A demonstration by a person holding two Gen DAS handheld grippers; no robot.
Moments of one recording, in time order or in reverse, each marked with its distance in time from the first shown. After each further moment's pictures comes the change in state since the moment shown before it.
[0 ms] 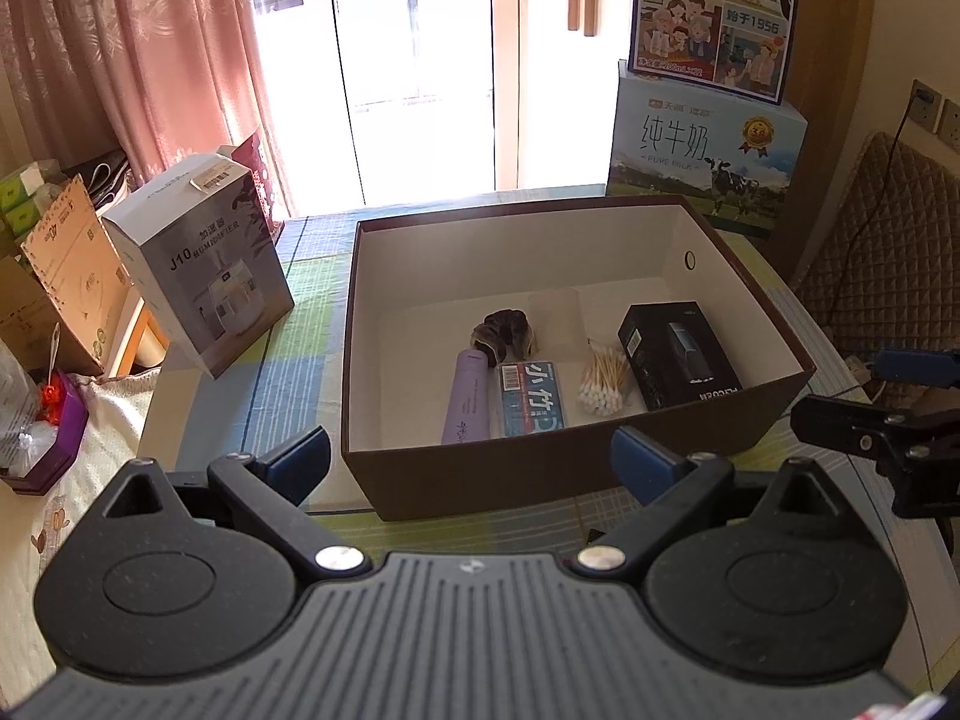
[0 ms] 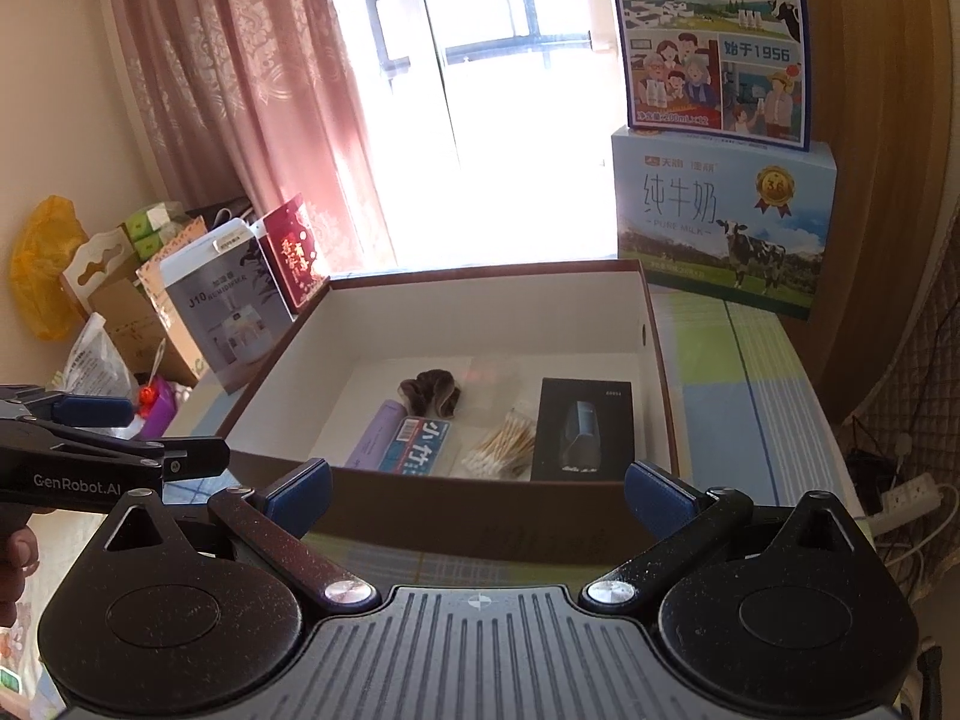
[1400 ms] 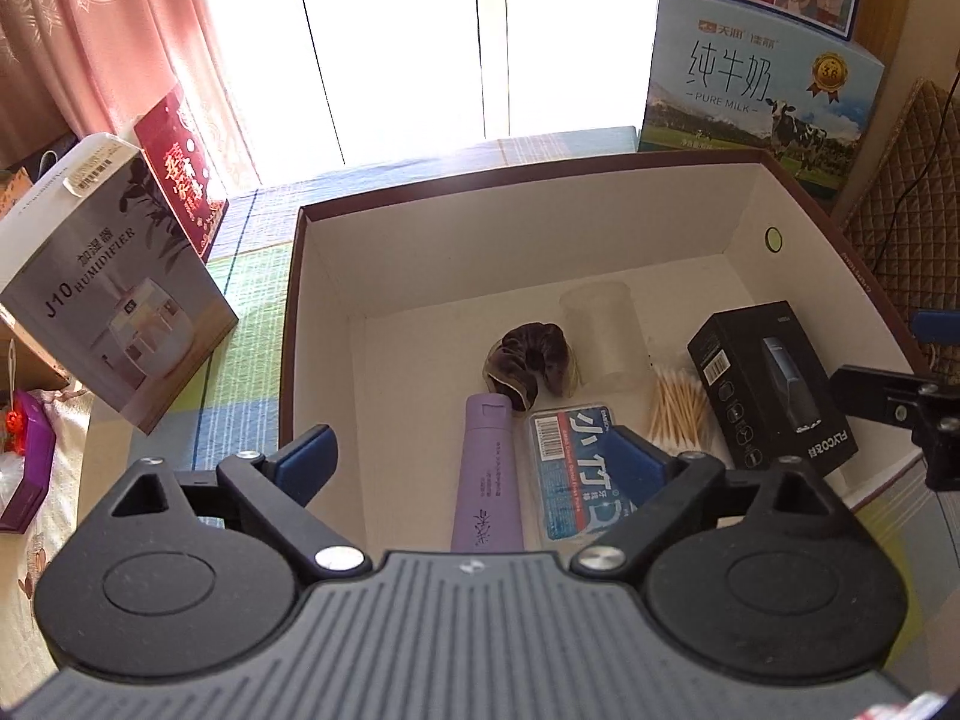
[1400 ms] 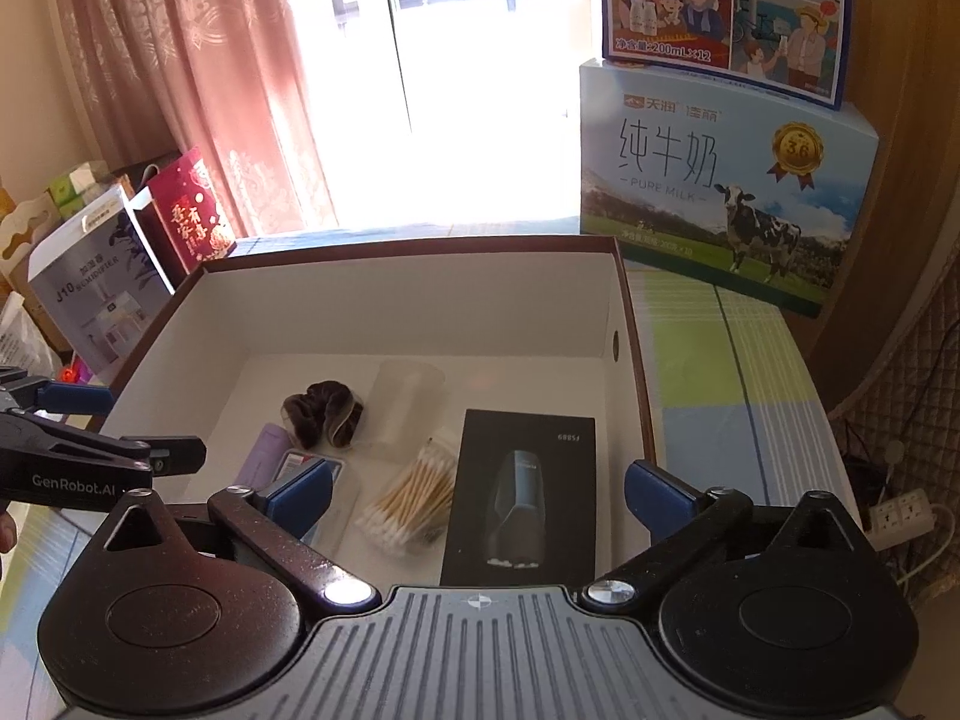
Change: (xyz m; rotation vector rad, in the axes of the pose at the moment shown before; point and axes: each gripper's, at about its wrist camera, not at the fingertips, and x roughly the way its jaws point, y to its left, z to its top) left arm 0.143 0.009 0.053 0.053 0.127 -0.009; right arm 0.119 -0.043 0.042 -0.005 0.108 -0.103
